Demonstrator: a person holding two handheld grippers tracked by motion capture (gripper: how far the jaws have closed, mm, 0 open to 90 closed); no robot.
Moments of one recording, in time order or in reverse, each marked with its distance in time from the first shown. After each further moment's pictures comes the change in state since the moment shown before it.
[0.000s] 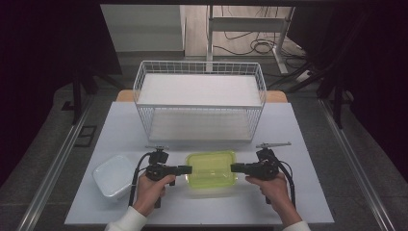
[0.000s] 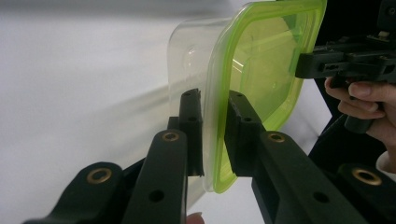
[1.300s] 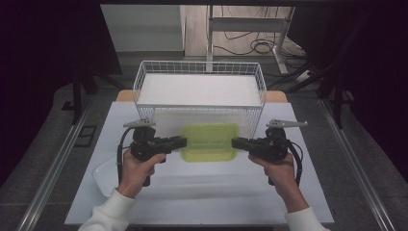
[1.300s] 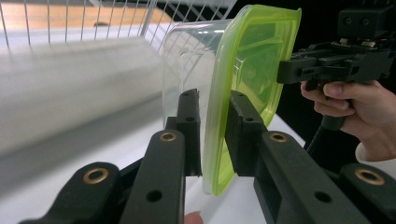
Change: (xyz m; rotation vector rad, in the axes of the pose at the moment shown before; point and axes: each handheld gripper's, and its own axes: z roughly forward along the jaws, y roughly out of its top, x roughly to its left) left arm -0.055 0.060 -0.076 -0.215 -0.043 0.292; right arm 0.054 0.060 -0.047 -0.215 0.047 -0.211
